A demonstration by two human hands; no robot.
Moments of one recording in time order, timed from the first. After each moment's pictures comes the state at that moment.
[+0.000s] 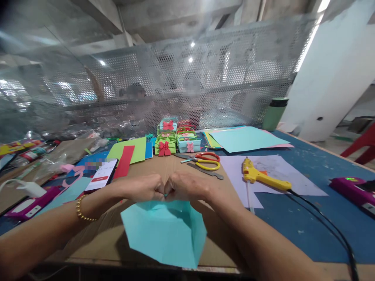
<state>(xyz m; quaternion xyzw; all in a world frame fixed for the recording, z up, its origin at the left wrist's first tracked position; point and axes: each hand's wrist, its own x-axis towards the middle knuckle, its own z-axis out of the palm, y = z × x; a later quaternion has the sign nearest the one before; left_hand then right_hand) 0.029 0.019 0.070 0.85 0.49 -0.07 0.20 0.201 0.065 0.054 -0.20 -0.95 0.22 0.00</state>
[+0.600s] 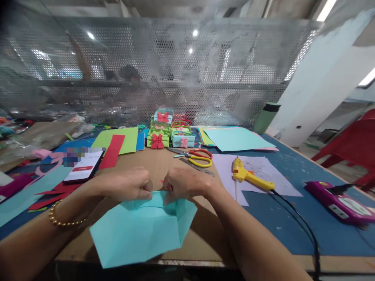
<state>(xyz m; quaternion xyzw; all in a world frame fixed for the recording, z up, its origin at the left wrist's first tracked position) 0.020 0.010 0.068 0.84 0.49 -0.05 0.22 0.213 0.064 0.071 -0.27 -0.94 0.18 -0.10</state>
